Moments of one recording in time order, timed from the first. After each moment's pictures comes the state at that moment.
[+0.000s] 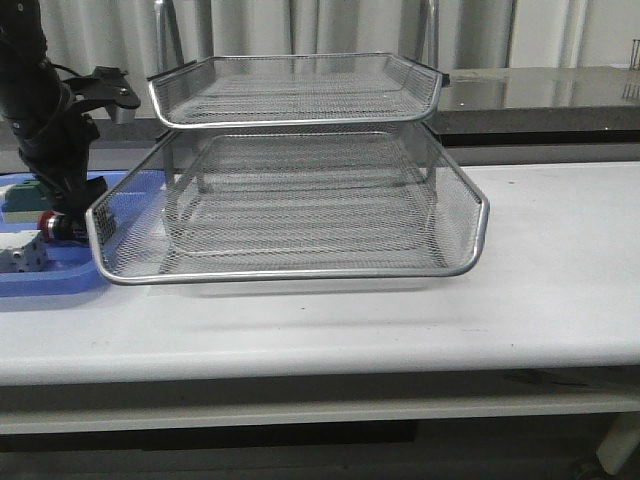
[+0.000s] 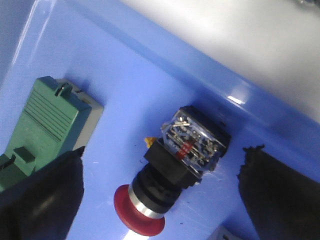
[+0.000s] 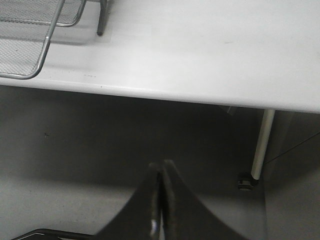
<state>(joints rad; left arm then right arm) -0.11 2.23 -1.78 0.09 0.72 0.82 0.22 0.44 -0.78 -0.12 1.12 0.11</state>
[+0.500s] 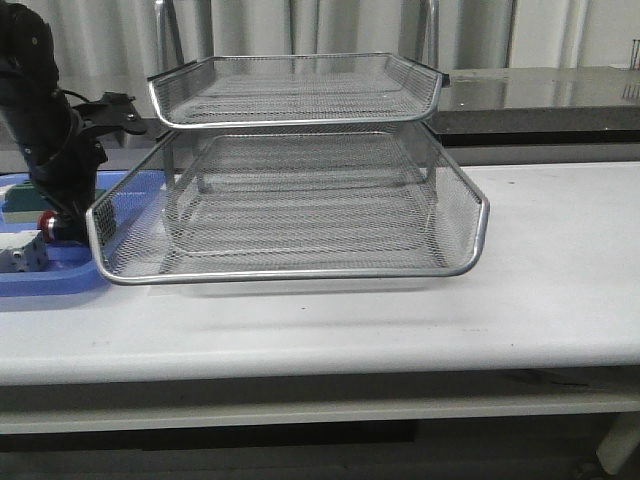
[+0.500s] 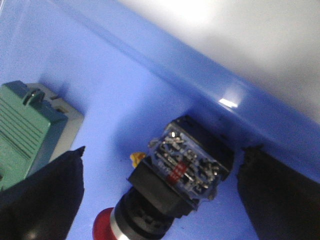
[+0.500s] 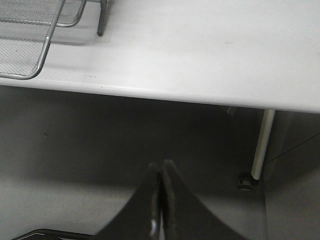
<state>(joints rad) -0.11 2.29 -1.81 0.09 0.70 0.82 0.22 0.44 -0.78 -0.12 1.12 0.11</state>
